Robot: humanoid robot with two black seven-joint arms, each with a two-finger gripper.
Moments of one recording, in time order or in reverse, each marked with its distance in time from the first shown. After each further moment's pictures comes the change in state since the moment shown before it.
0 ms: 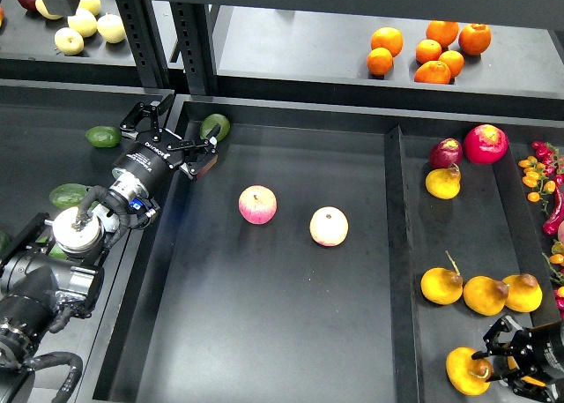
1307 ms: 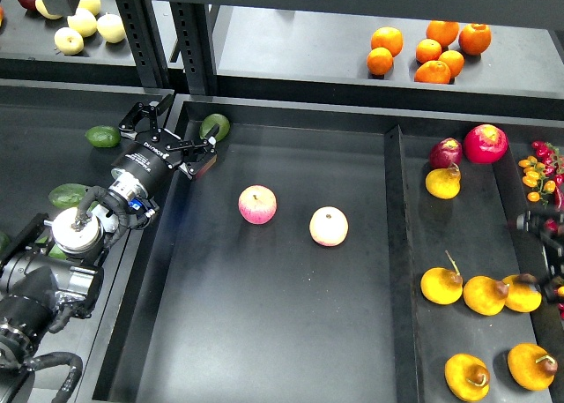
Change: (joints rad) left arm 0.004 0.000 -0.005 -0.003 -0.001 0.000 0.000; right arm 0.021 -0.095 0.544 0.075 0.028 0.000 0.000
